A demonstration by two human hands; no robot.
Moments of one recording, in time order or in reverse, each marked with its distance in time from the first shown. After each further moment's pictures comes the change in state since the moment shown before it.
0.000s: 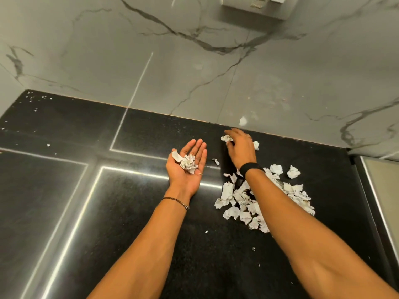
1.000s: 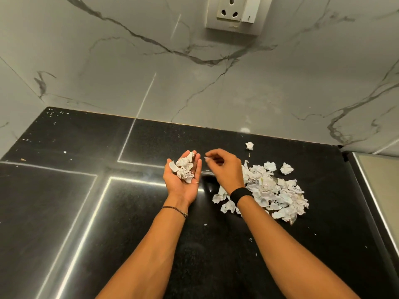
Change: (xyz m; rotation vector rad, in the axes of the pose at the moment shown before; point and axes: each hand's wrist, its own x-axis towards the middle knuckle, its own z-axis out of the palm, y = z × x) left_hand -0.042 -0.010 -0.010 -0.032 0.039 0.074; right_hand -0.095 -0.059 -0.028 0.498 0.017 0.002
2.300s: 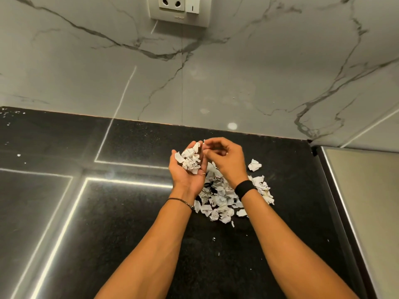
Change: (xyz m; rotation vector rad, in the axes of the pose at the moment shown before) left_hand 0.011 -0.108 0.058 0.024 -0.061 -0.068; right_hand 0.013 0.030 -0.101 0.365 0.008 0.073
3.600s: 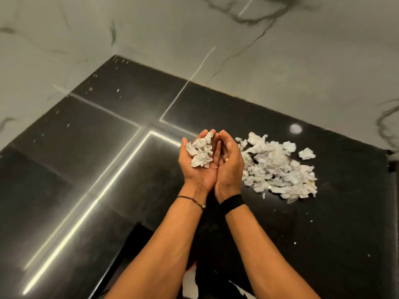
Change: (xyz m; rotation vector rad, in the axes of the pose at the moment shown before) left_hand -0.137 0.012 -0.060 -0.219 -0.003 0.344; right_hand -0.145 -0.026 0.092 0.751 0.031 0.345
